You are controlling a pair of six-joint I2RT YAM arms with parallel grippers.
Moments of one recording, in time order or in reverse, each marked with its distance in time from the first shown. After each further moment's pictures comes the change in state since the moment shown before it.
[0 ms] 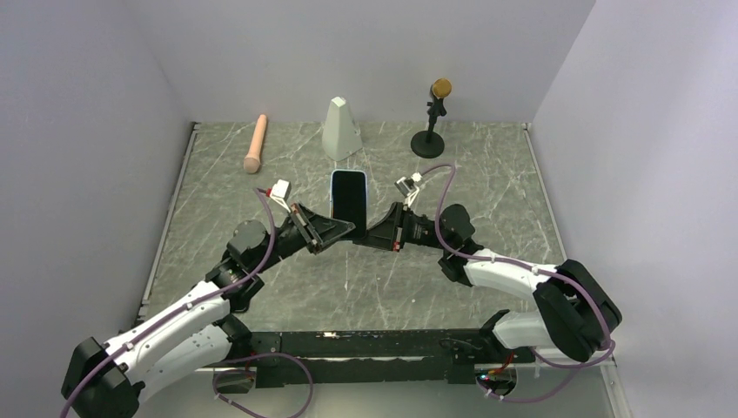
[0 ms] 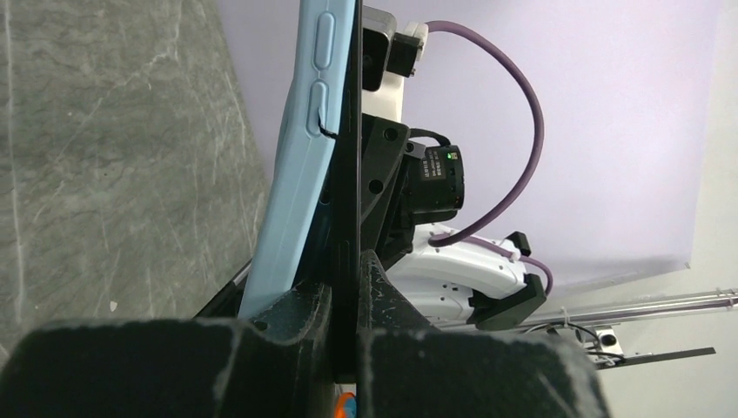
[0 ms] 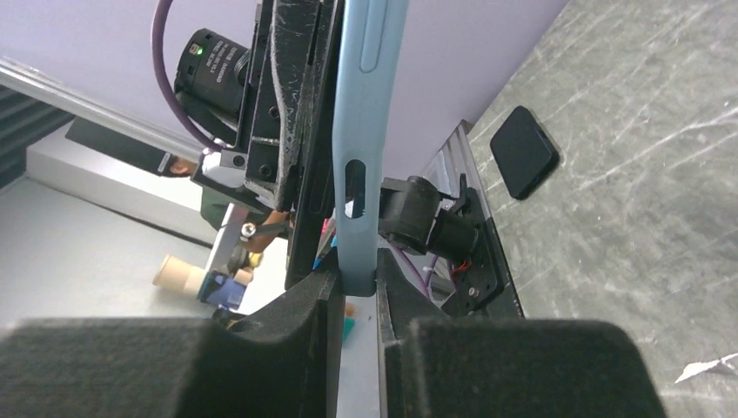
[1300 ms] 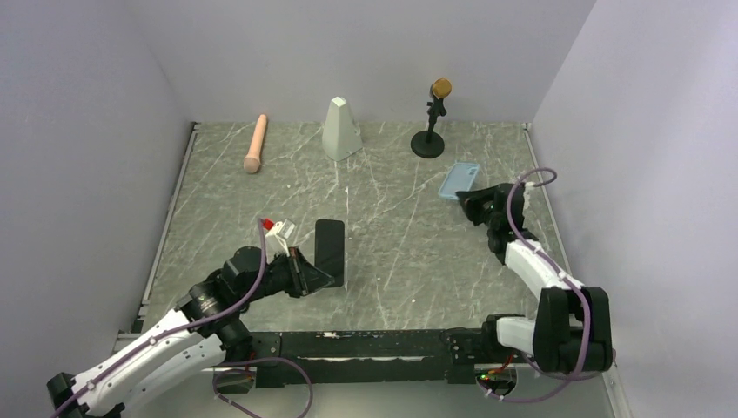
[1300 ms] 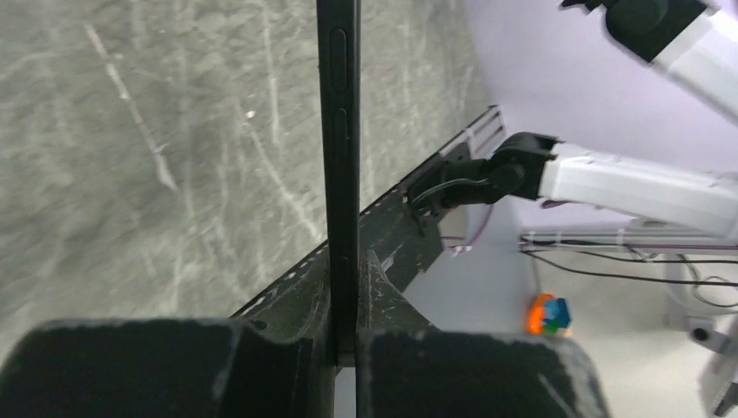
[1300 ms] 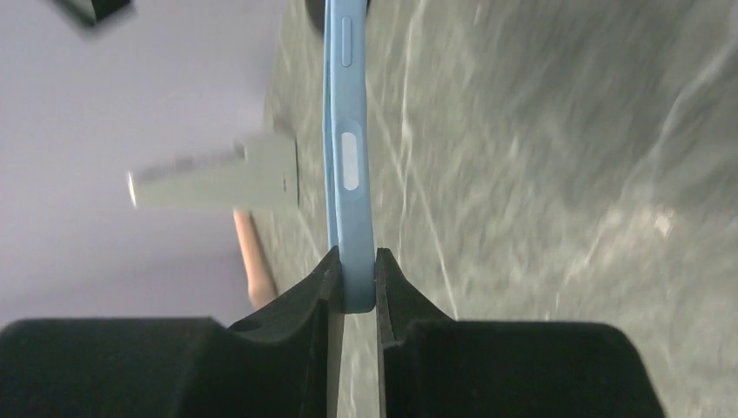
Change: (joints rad) left arm -0.145 -0.323 -0.048 -0.681 -0.107 0.410; right arm -0.616 -0.121 -0.003 -0.783 0.620 -0.005
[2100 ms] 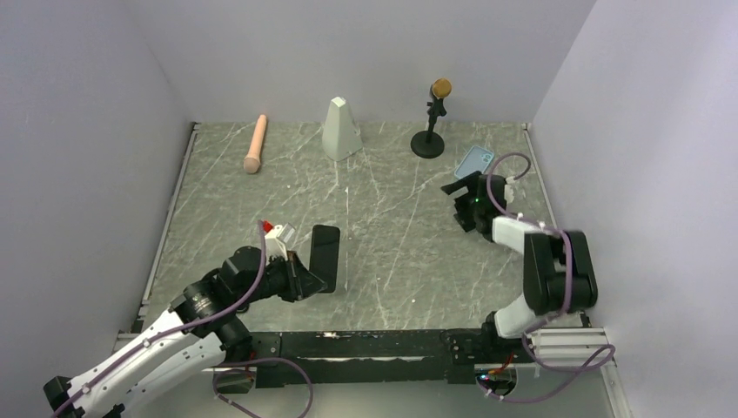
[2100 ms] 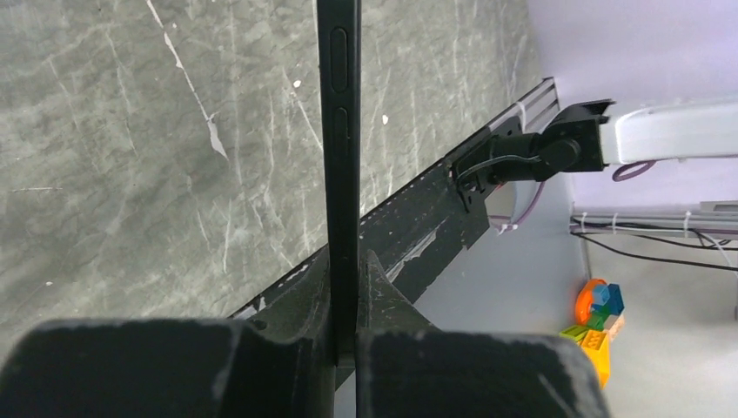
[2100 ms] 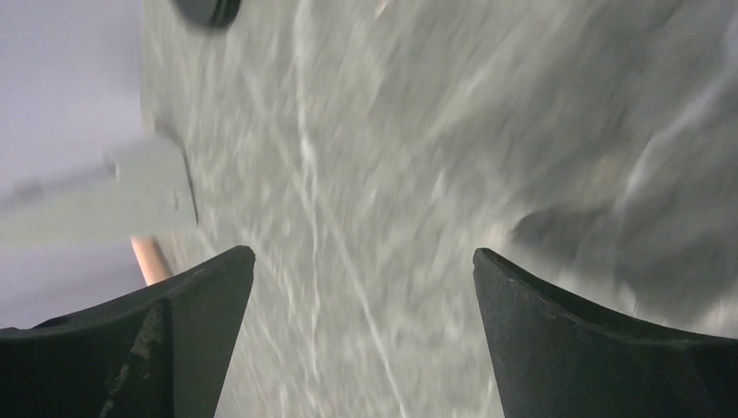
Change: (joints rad) left arm 0.001 -0.035 0.072 -0.229 -0.031 0.106; right arm -0.033 0.441 0.204 0.031 0.093 -0.037
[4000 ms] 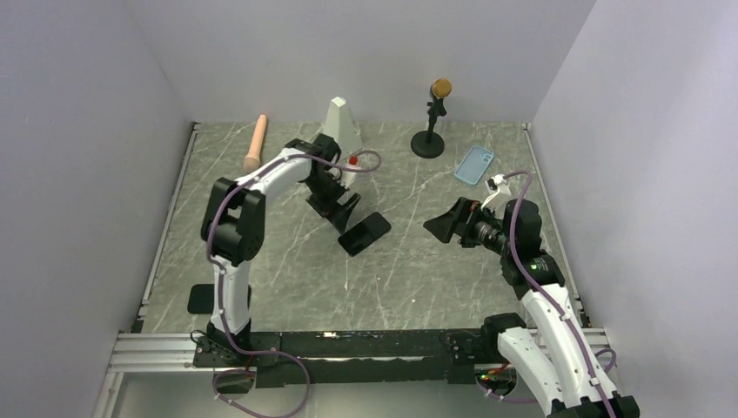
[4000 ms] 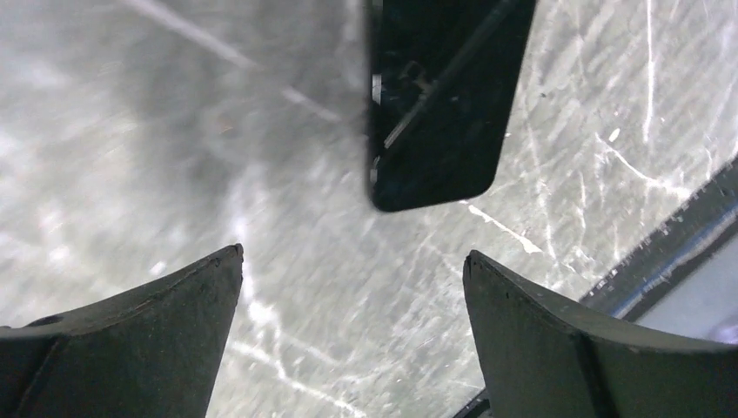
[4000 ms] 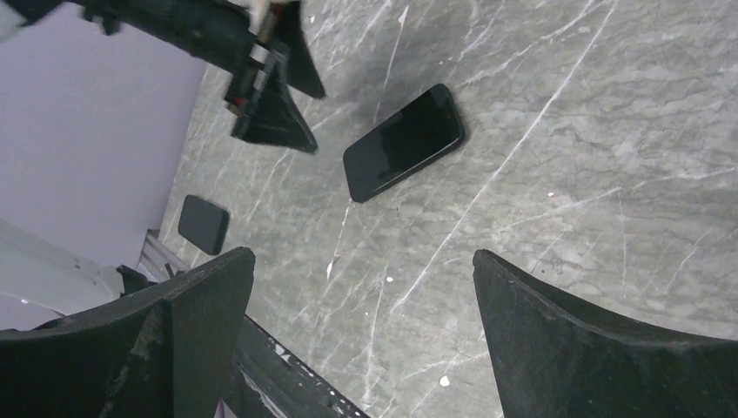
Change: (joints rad) left arm 0.371 1.657 1.176 -0.545 0.287 1.208; right arm 0.133 -0.920 -0.071 -0.581 -0.471 -0.629
